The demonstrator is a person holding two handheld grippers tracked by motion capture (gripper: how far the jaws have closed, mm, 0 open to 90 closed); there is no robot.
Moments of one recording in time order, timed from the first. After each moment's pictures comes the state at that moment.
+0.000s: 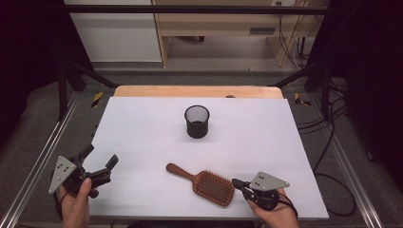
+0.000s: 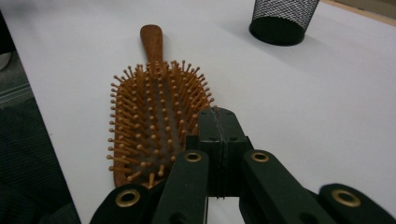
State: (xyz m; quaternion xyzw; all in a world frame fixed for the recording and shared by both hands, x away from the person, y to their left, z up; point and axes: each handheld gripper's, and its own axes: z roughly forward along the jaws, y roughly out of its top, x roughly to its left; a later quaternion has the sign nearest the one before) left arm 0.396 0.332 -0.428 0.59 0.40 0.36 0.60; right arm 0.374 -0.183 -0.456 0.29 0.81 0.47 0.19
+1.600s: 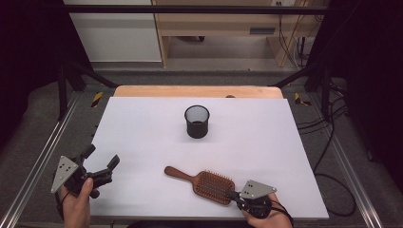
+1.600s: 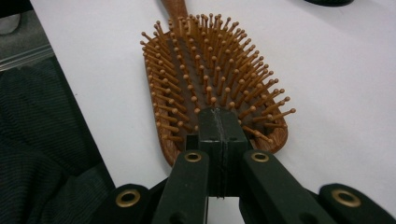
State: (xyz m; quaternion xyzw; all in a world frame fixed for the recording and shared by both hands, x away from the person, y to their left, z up) left arm 0.397 0.330 -0.430 0.60 0.40 0.35 0.60; right arm 0.362 -0.165 -0.469 0.27 0.85 0.42 0.16
